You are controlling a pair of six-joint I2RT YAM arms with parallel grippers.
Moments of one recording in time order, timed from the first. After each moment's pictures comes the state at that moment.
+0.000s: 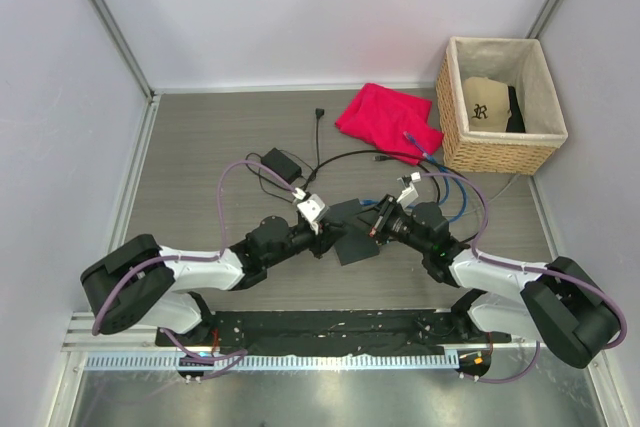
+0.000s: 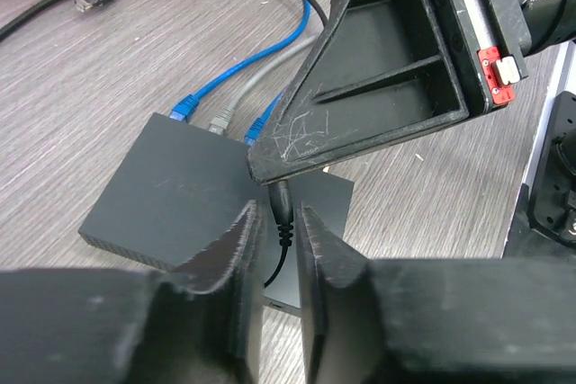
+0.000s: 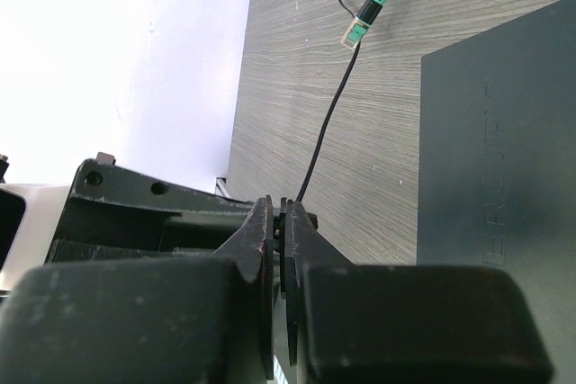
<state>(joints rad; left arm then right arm) -0.97 1.37 0.39 0.84 0.05 -0.18 0.63 1.15 0.25 0.72 -0.26 1.13</state>
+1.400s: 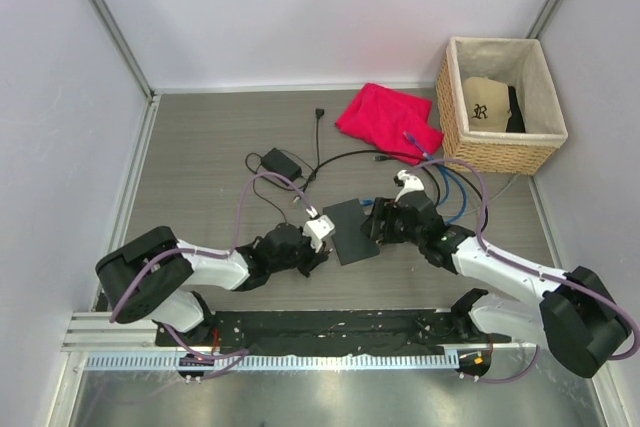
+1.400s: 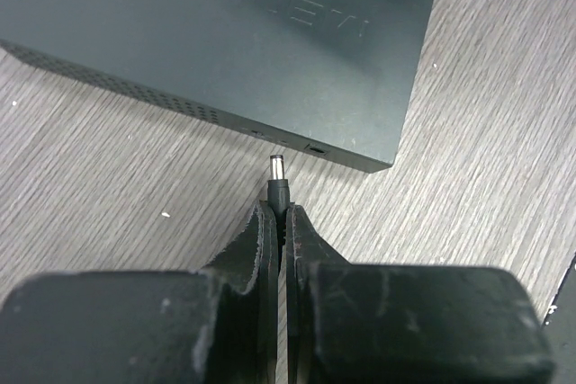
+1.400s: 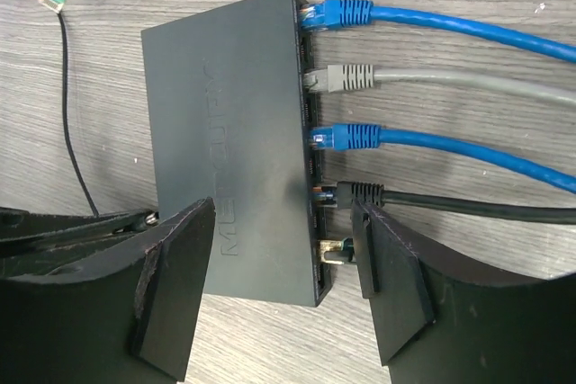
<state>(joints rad) -0.97 1.46 0.36 0.56 0.08 -0.10 0.63 1.09 0.44 -0.01 0.04 0.59</state>
